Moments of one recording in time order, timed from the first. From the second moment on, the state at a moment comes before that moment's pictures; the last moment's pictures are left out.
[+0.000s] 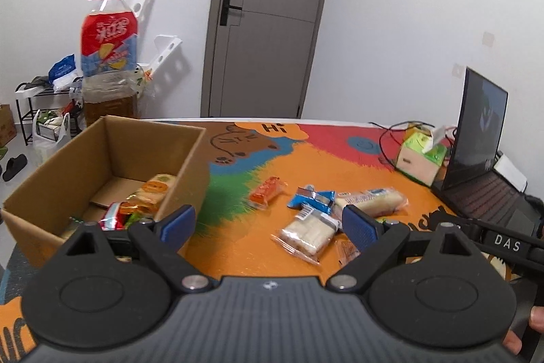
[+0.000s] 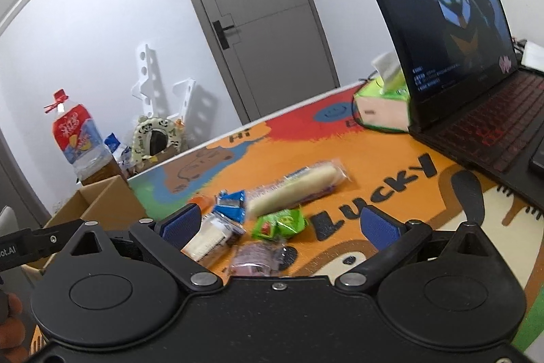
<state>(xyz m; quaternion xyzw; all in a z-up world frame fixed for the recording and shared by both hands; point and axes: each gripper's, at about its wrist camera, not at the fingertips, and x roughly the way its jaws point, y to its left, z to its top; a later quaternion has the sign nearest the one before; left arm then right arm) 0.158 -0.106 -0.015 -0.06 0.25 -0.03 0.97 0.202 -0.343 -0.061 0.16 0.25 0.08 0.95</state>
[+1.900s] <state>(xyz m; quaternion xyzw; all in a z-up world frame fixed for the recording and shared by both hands) 0.259 -0.161 -0.101 0.02 0.33 -0.07 0.94 0.251 -0.329 -0.109 0.11 0.32 0.08 0.94</state>
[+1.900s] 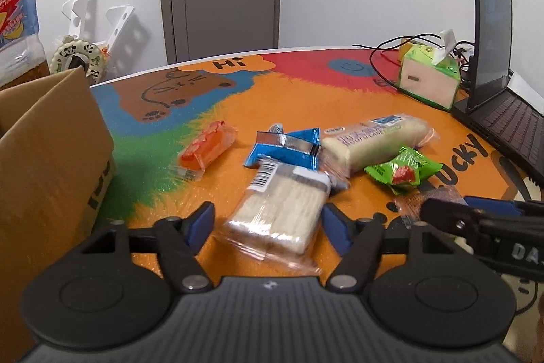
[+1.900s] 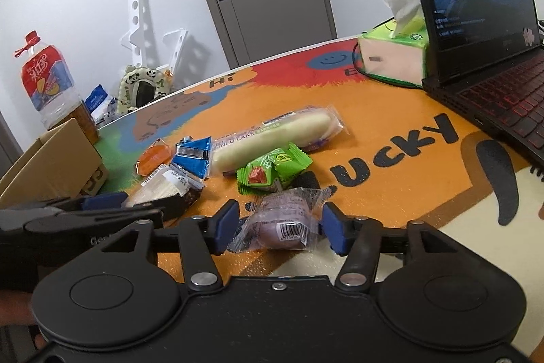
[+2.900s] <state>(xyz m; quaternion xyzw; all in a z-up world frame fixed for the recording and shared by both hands) 0.180 -0.099 -0.035 -0.08 0.26 -0.06 0.96 0.221 -0.276 -0.060 0.08 0.25 0.14 0.95</state>
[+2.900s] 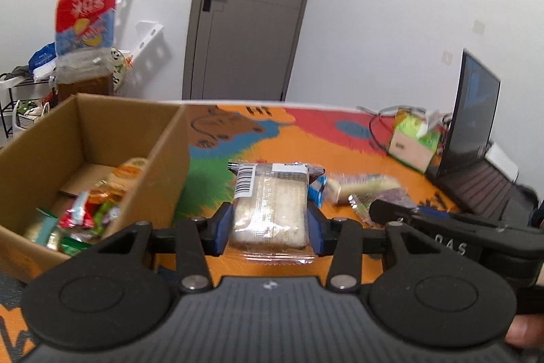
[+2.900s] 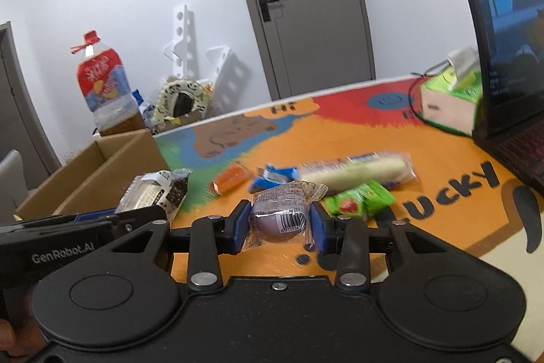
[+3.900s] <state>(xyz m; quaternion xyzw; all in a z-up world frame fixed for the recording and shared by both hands) 0.150 0.021 0.022 -0.13 0.22 0.07 0.96 0.235 -0.191 0.002 0.10 0.20 0.24 0.95</state>
